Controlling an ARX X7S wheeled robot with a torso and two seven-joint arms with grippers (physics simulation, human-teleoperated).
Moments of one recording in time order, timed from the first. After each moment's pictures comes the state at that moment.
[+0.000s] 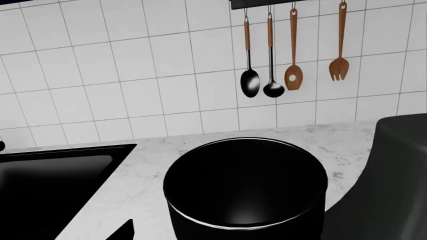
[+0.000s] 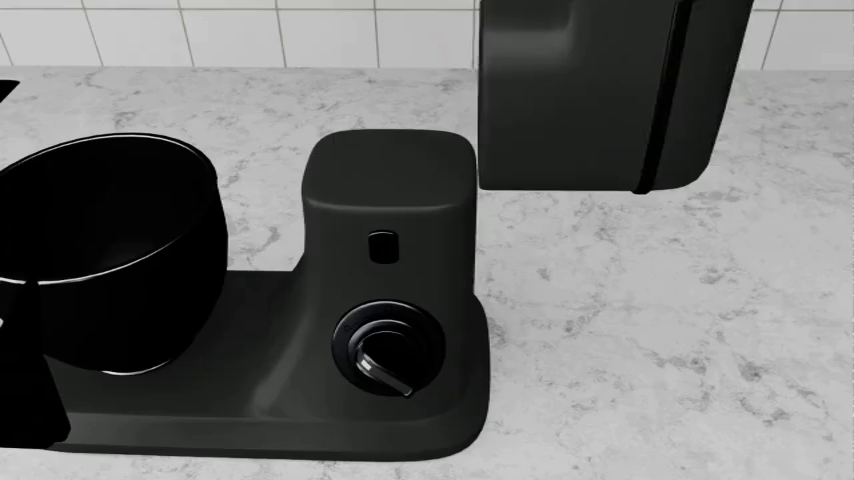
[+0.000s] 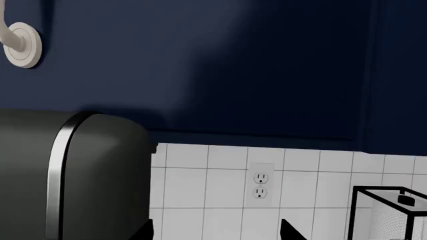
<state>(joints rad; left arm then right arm) -0.57 -0.50 -0.24 0.91 -1.44 -1.40 -1.02 1.70 0.74 -0.38 -0.08 1.28 1.16 0.72</state>
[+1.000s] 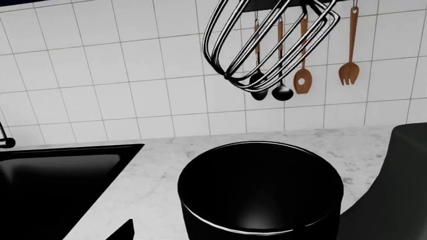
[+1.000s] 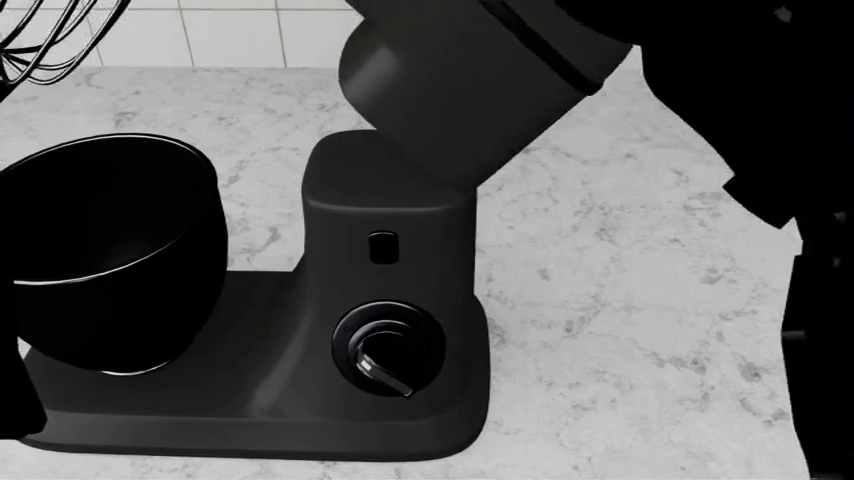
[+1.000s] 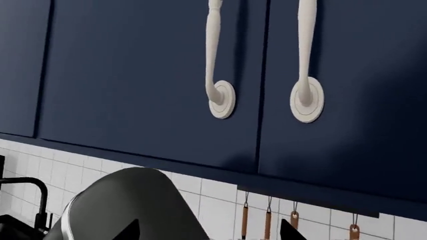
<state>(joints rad) -0.56 -0.57 -0.25 0.90 -1.46 -1.33 -1.03 1.68 0.35 -0.56 0.15 1.12 0.71 0.28</state>
